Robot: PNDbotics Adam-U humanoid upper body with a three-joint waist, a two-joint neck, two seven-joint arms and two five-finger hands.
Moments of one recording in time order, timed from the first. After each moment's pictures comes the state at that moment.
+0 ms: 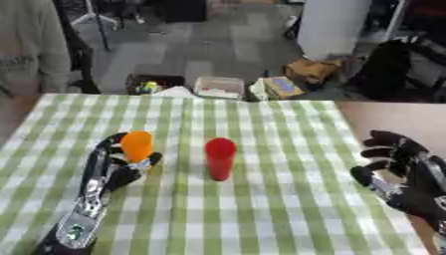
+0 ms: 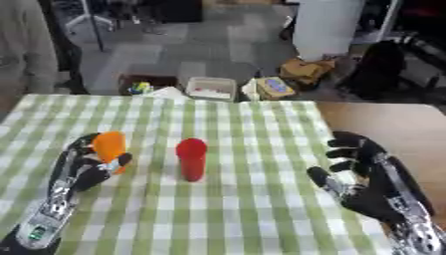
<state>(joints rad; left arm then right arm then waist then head) -0.71 0.24 0.02 -0.93 -0.28 -0.14 0.26 -0.34 -0.43 0.15 -1.68 -0.11 -0.07 -0.07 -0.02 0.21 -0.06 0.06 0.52</state>
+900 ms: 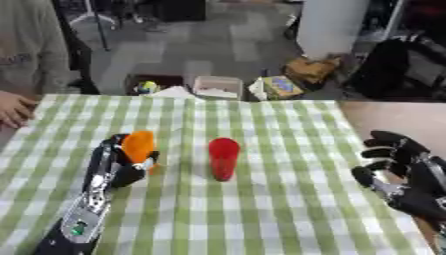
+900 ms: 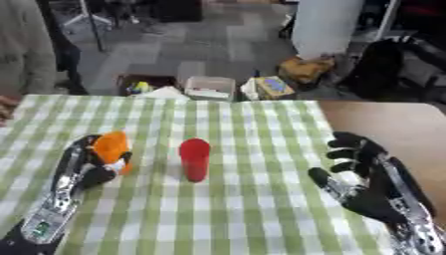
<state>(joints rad) -0.70 0.25 0.02 -0.94 -0.32 -0.15 0.28 -0.34 -0.43 0.15 -1.68 -0.11 -0.07 -0.07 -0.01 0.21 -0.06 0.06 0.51</state>
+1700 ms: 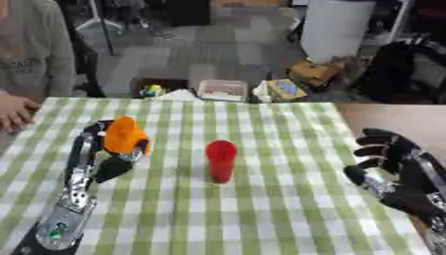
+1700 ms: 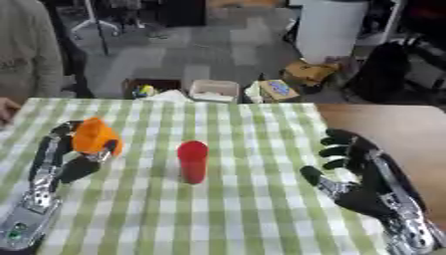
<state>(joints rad) -0.58 0.30 -0.04 -1.29 -0.23 -0.08 0.22 -0.37 -0.43 0.17 -1.65 -0.11 -0.07 -0.06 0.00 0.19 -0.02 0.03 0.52</state>
